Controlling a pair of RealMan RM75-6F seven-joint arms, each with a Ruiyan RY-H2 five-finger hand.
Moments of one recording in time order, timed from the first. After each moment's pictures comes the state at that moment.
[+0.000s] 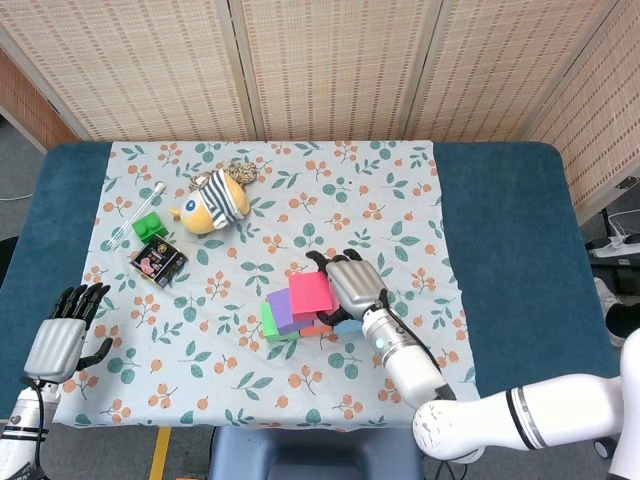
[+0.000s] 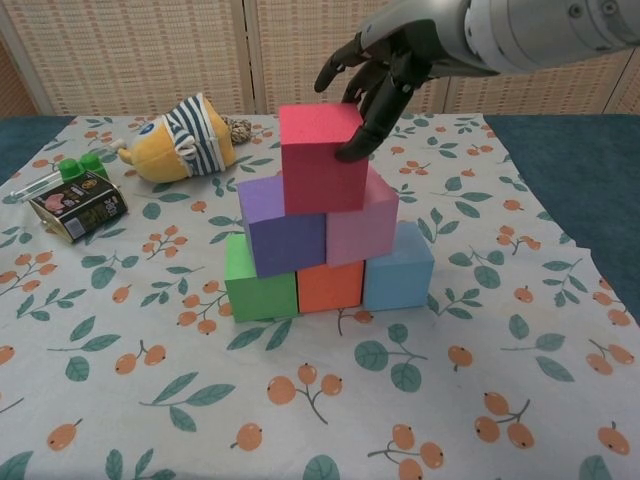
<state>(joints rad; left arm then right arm) -0.23 -1.27 -0.04 -1.39 1.46 1.34 -0.01 1.22 -1.25 0.36 -2.18 -0.07 1.20 -0.68</state>
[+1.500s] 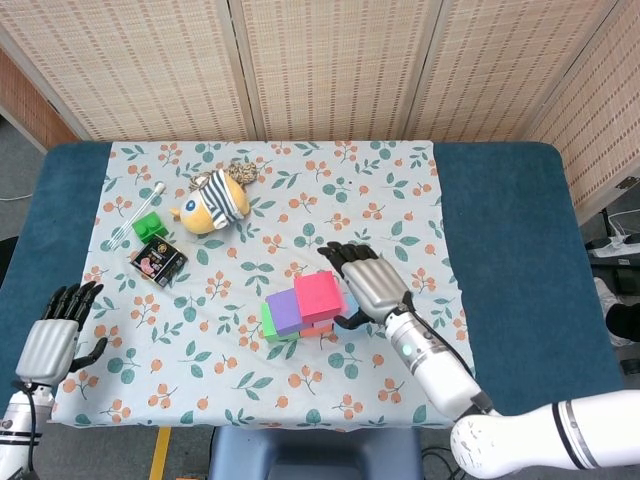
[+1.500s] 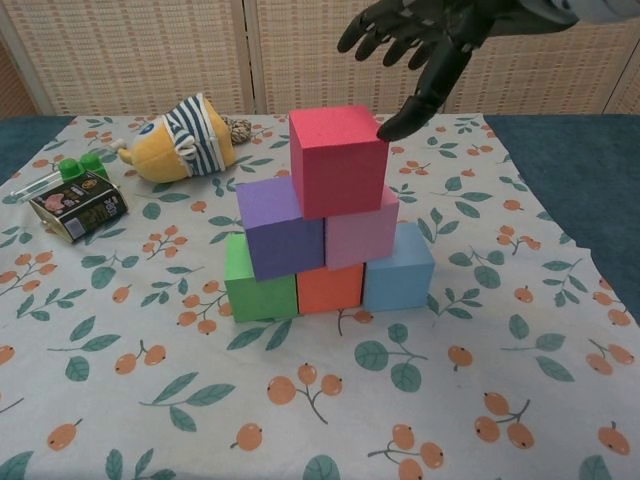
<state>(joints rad) -0.21 -1.24 -0.04 -1.42 1.48 1.38 -0.02 1.15 -1.07 0.29 -2.31 -0.25 1.16 -0.60</state>
